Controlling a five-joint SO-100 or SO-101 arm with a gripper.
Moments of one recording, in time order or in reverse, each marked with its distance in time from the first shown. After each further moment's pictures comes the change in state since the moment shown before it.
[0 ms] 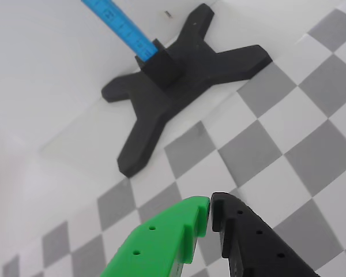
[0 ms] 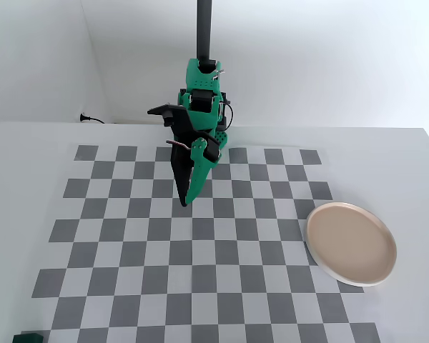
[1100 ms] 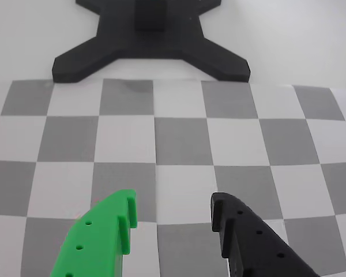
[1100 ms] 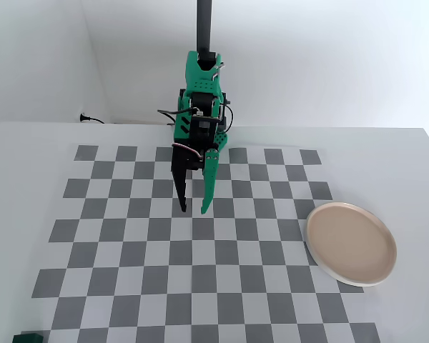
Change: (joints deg) arm -0.9 -11.7 -0.8 -5.7 -38.1
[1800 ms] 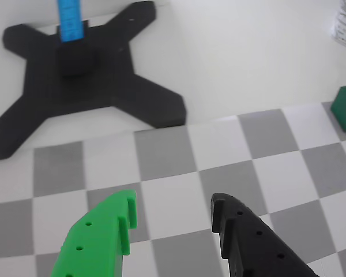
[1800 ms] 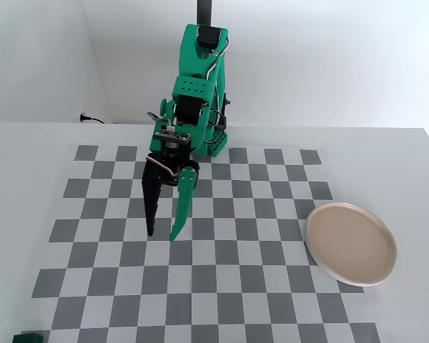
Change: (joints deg) arm 8.8 -51.2 -36.3 -9.9 4.4
